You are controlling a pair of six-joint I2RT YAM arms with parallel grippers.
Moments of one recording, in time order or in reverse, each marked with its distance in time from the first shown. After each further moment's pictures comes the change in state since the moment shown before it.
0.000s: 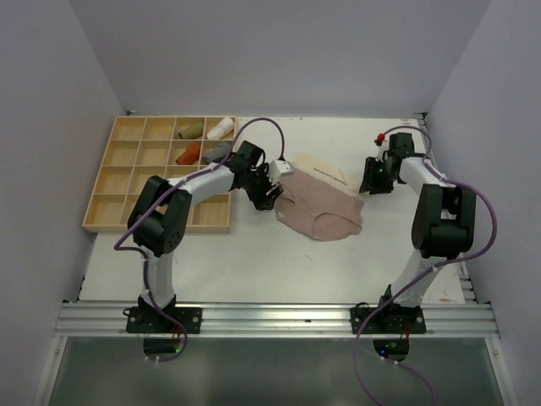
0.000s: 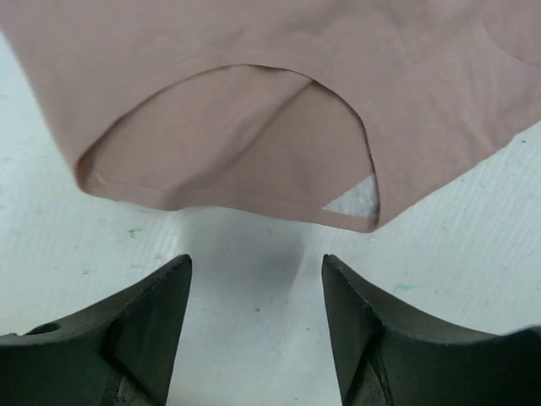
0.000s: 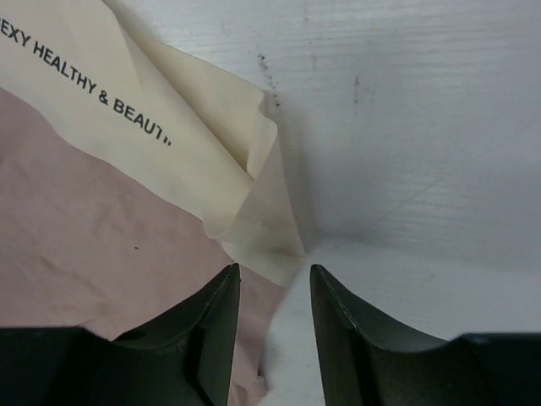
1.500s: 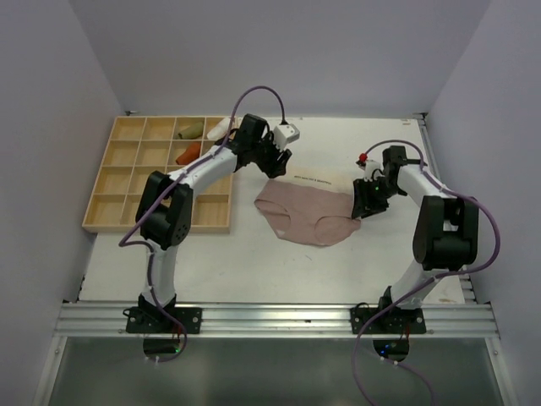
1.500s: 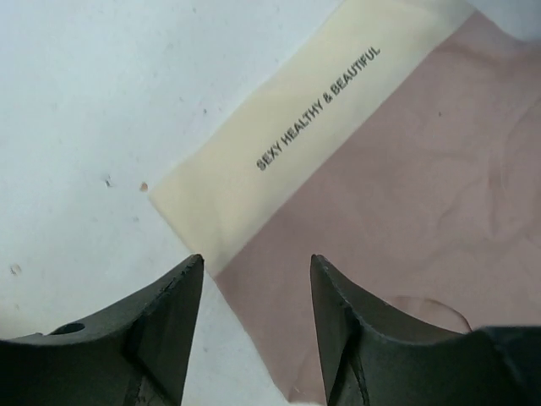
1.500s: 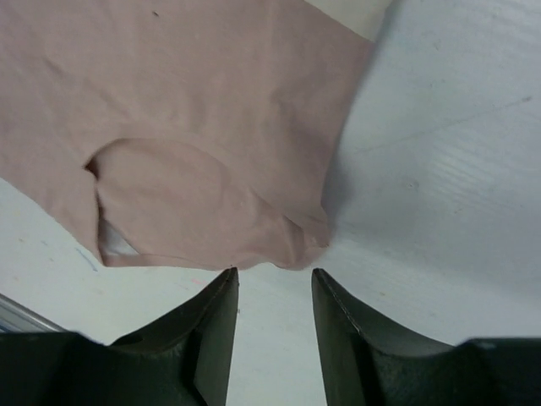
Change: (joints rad) left arm 0.024 0.071 0.267 0.065 -0.029 -0.178; right arm 0.032 -0.113 -0.092 -0.283 -0.187 -0.259
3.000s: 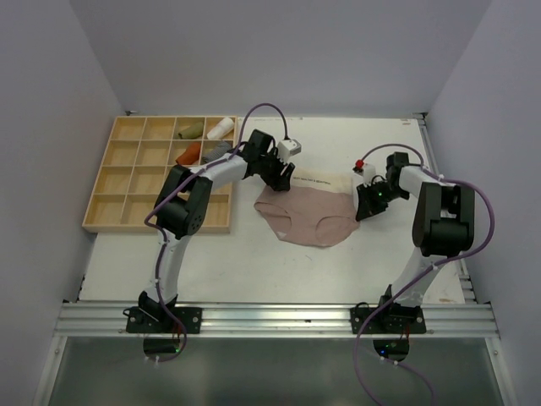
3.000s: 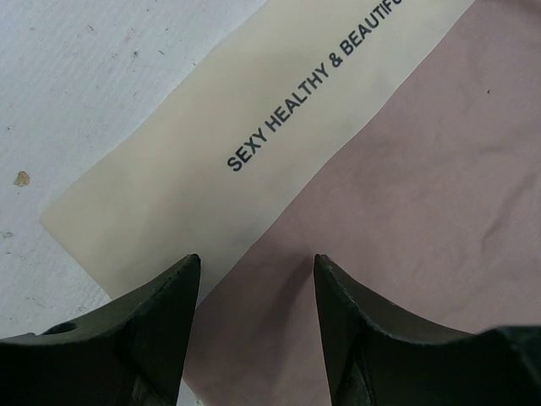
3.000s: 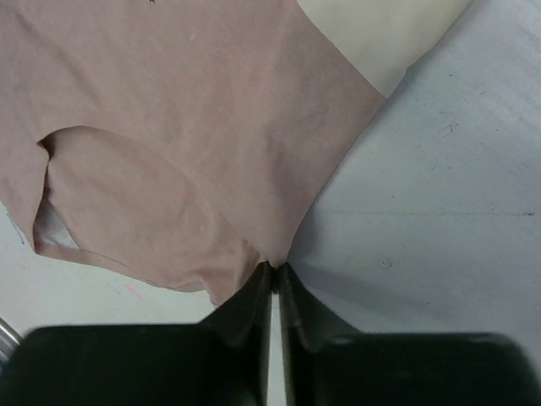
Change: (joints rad) left arm -0.003 0.211 0.036 0.082 0.068 -0.094; right arm -0.064 0.129 -0.021 0.082 -0.121 -0.334
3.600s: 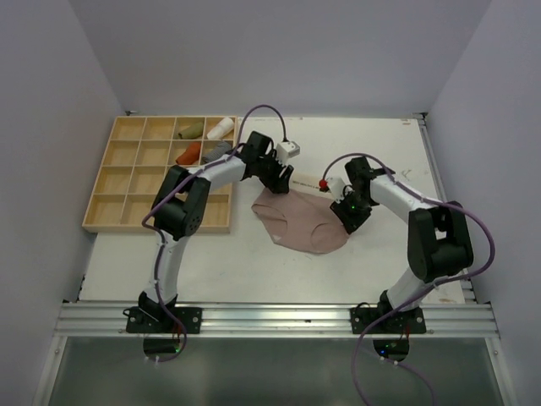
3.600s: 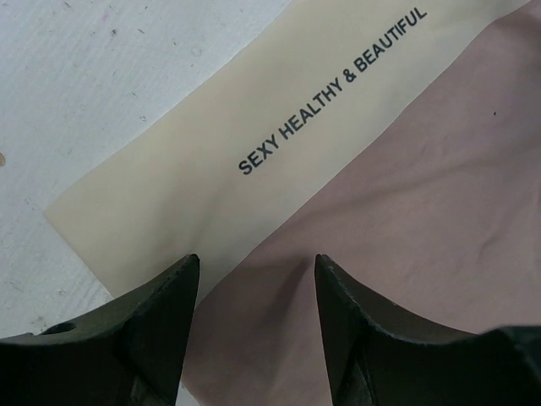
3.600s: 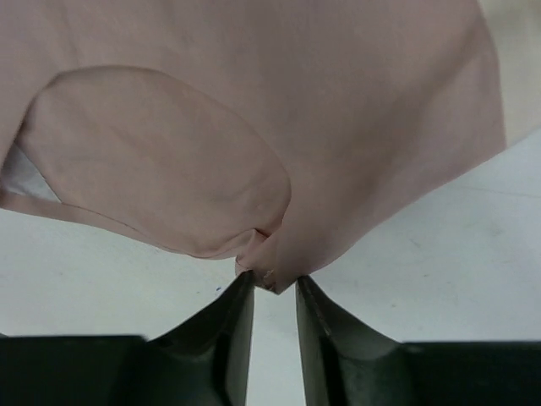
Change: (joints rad) left arm 0.002 -0.021 -0.035 0.003 0.021 -0.001; right arm 0.337 -0.217 -0.077 -0.076 0.378 -0.006
